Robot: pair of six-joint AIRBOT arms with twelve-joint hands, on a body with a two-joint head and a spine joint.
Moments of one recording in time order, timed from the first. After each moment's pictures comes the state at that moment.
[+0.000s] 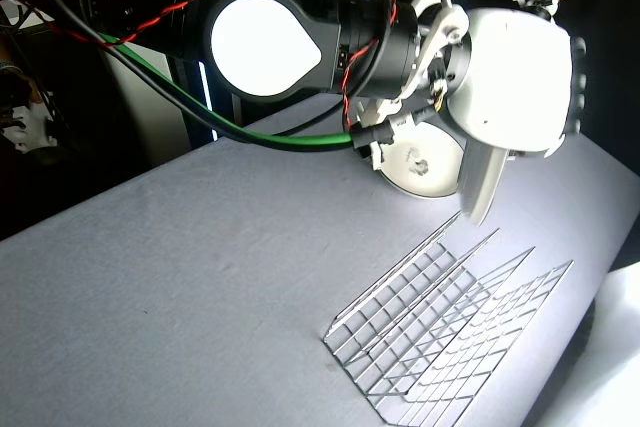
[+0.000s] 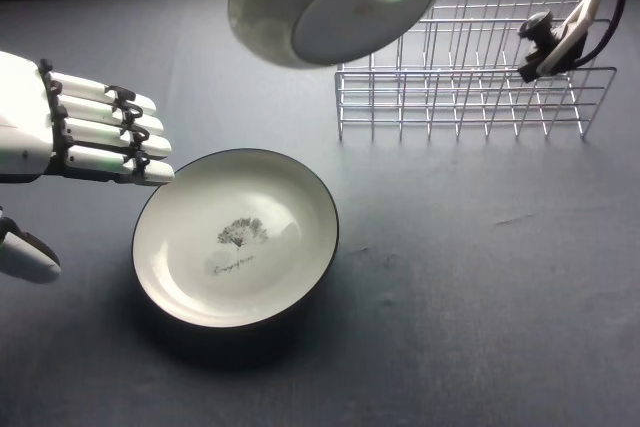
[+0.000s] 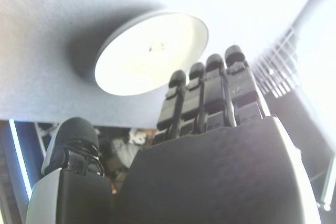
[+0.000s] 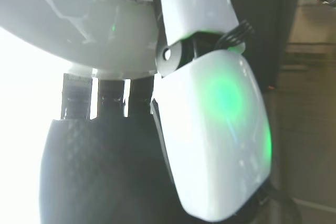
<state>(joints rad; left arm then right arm) 0.46 -0.90 1.51 1.61 -0.91 -0.09 0.00 -1.13 1.18 -0.25 0.16 -0.13</state>
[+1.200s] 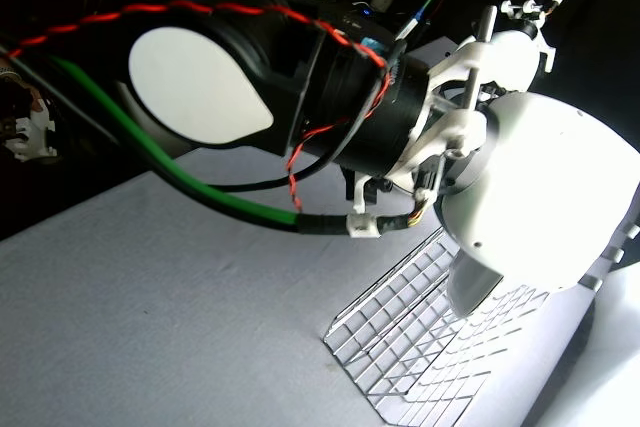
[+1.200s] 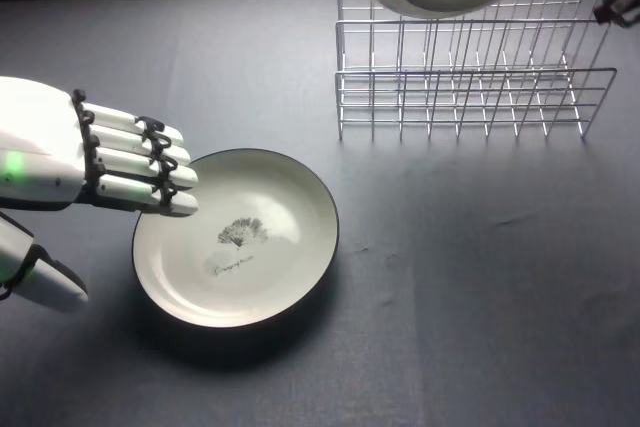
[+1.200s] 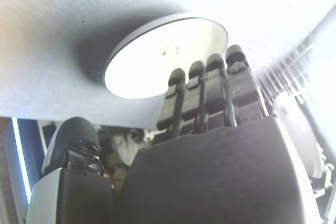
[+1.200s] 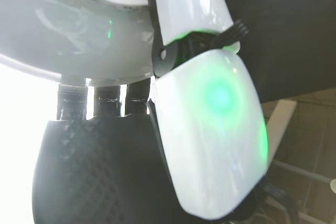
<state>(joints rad) 0.49 -0.92 1.47 1.60 -0.89 -0.13 0.02 -1.09 1.32 -0.07 0.03 -0.17</state>
